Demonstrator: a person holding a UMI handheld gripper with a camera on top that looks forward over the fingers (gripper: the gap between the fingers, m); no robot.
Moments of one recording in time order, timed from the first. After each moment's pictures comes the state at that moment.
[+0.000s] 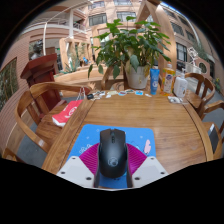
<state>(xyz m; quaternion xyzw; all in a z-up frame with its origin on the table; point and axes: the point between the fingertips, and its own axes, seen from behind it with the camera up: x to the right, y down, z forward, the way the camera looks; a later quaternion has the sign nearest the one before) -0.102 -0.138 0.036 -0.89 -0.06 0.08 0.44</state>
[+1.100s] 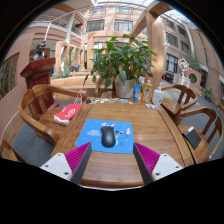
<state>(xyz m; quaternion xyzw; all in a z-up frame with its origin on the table) -0.076 -0.300 0.126 -0.87 -0.04 -0.01 0.48</state>
